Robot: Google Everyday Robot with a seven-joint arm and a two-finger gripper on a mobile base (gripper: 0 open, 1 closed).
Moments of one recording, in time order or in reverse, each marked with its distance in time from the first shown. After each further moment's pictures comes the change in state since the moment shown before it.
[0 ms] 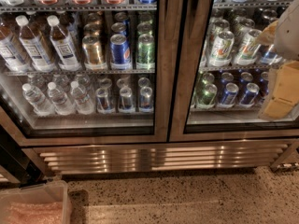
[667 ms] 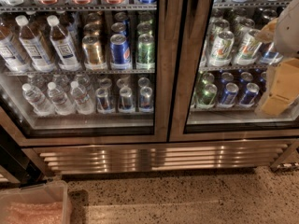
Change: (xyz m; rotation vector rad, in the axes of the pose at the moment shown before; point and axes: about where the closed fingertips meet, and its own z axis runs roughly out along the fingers) arm -0.004 -0.004 -0.001 0.010 -0.028 0.017
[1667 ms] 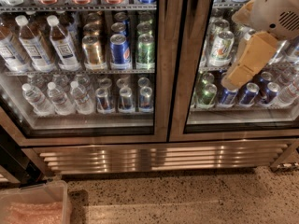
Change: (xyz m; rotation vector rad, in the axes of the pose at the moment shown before) arm -0.063 -0.035 0.002 0.002 -0.245 0.049
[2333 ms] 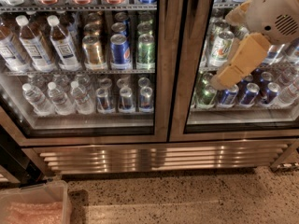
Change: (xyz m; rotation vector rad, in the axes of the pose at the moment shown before) arm -0.021 0.013 0.001 -0.003 -0.121 0.031
